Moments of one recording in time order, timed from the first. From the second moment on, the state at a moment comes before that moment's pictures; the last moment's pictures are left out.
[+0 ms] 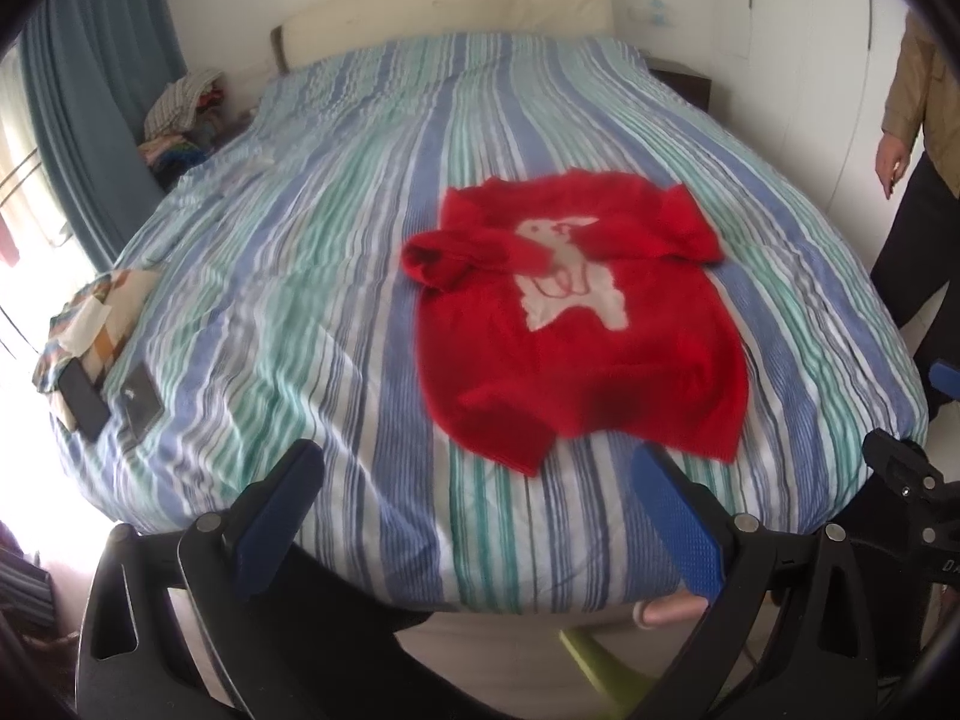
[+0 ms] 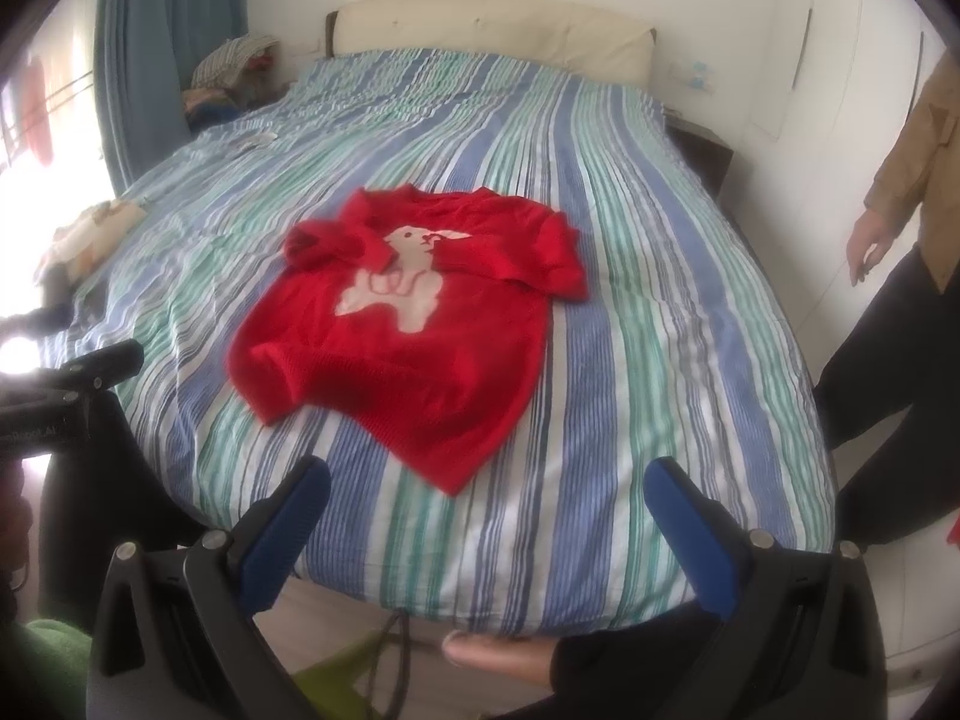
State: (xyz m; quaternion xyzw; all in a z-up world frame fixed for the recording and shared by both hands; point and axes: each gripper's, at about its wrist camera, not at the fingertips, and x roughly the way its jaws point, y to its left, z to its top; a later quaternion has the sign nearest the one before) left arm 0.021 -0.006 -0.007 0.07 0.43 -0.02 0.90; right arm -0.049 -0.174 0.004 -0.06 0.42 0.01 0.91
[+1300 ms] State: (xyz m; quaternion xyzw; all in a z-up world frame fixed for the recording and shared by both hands) left arm 0.023 -0.011 -0.006 0.07 0.43 -0.02 0.90; right arm -0.044 -0.162 0.003 -0.07 0.42 0.03 0.90
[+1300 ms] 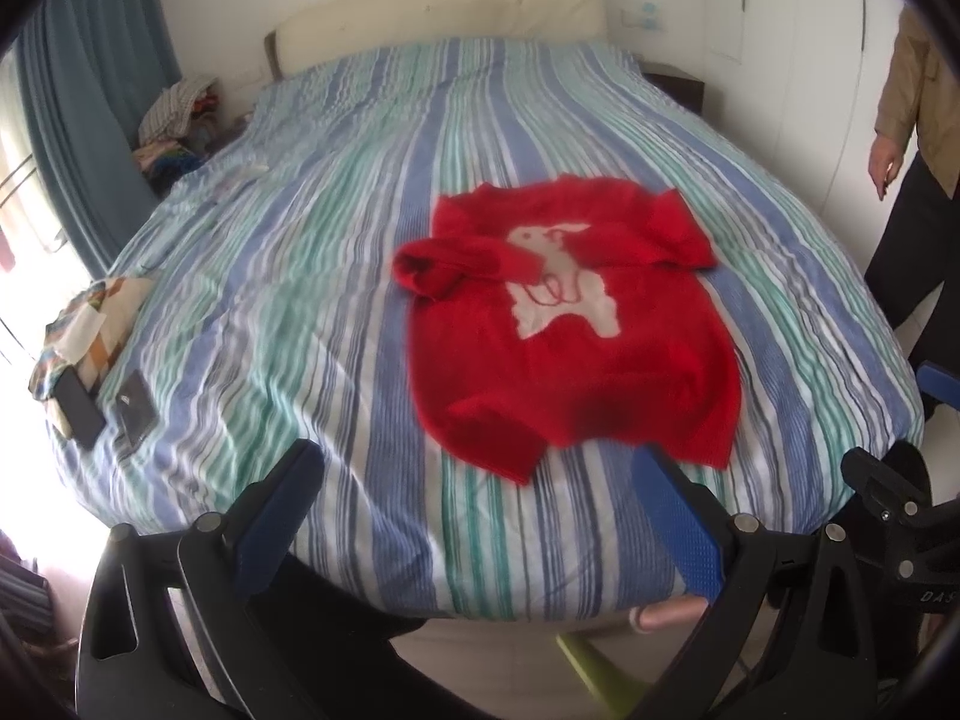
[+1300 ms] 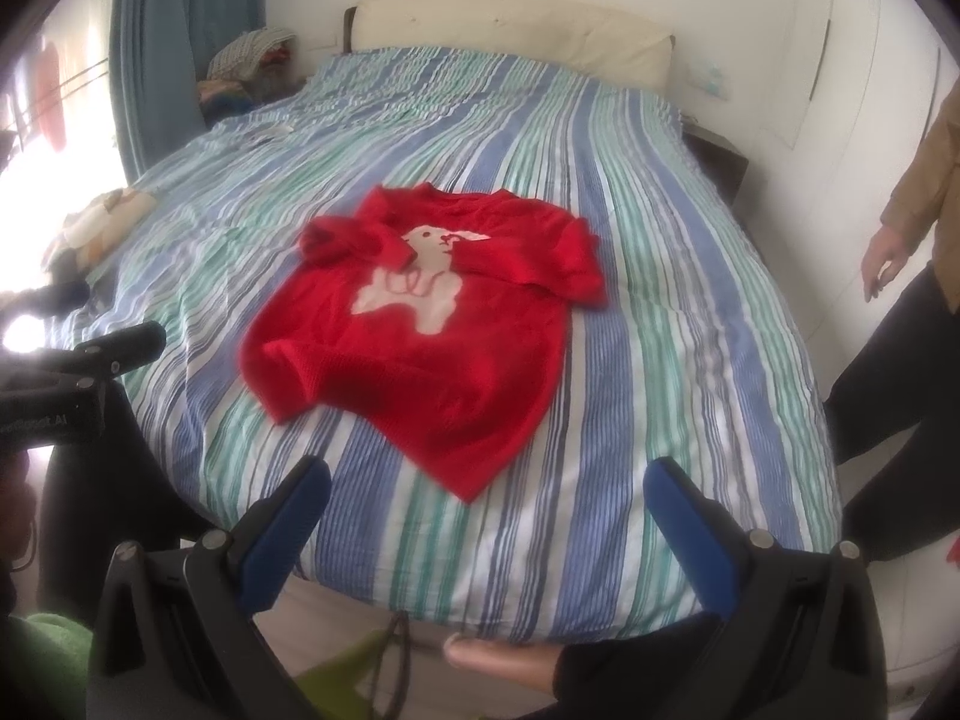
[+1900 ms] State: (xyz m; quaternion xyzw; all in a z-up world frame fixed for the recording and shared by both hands) left arm 0.040 0.012 0.003 0.03 0.41 -0.03 0.91; right arm -0.045 -0.160 0.003 -0.08 0.42 0.03 0.90
